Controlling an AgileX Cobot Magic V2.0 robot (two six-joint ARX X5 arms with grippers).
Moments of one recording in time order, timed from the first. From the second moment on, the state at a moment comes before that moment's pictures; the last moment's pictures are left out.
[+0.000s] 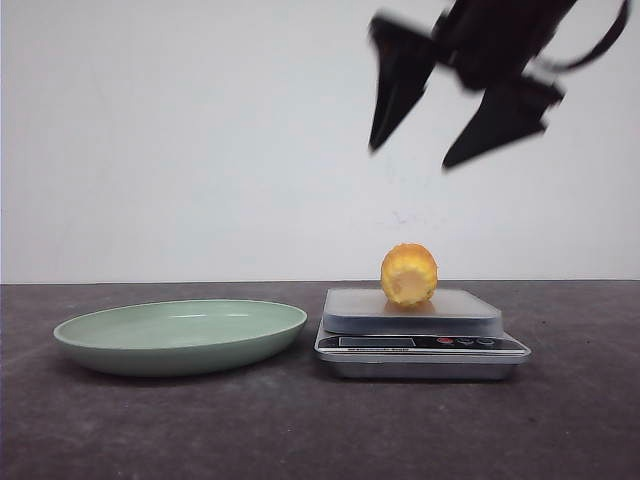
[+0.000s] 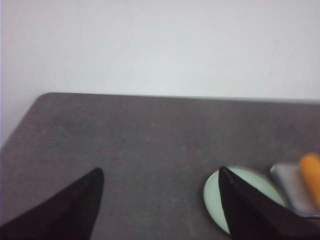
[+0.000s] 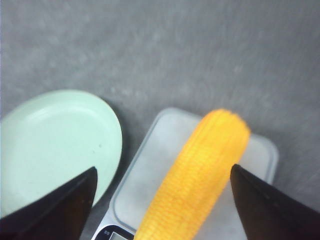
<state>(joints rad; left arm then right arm) -0.82 0.47 1.58 -1.42 -0.71 -0.33 0.56 1.40 0.98 -0.21 0.00 0.27</state>
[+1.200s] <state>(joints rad) -0.82 0.31 1.01 -1.31 -0.71 -0.41 0.56 1.60 0.98 -0.19 0.08 0.40</state>
